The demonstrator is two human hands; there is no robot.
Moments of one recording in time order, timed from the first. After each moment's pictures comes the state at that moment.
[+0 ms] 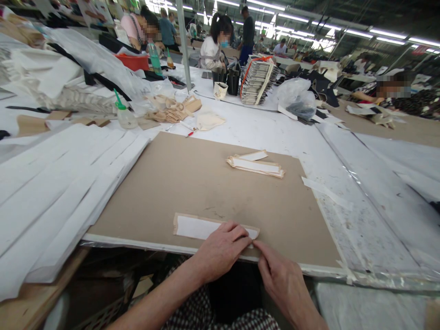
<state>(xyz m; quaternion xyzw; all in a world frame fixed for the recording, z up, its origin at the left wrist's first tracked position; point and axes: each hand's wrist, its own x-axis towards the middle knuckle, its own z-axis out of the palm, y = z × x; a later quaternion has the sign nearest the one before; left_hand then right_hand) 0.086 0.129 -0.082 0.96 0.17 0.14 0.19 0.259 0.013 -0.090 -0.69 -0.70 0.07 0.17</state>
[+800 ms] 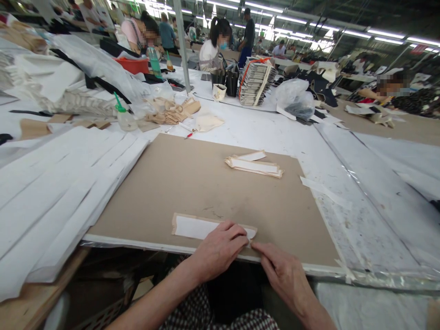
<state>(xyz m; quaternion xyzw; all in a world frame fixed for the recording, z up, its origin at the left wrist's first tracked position) 0.086 0.128 -0.081 0.95 0.17 0.17 0.20 0.276 0.015 -0.088 -0.65 -0.71 0.14 0.21</state>
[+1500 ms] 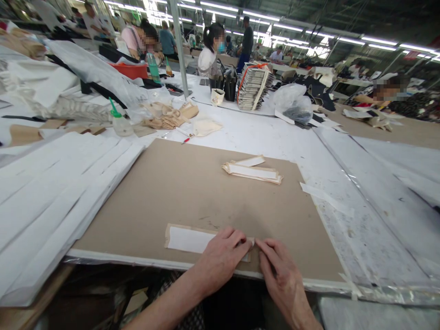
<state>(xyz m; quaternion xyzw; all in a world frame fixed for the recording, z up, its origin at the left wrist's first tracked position) 0.101 0.134 -0.084 0.95 0.20 0.14 0.17 0.276 0.028 -0.108 -0.68 -0.65 0.03 0.33</state>
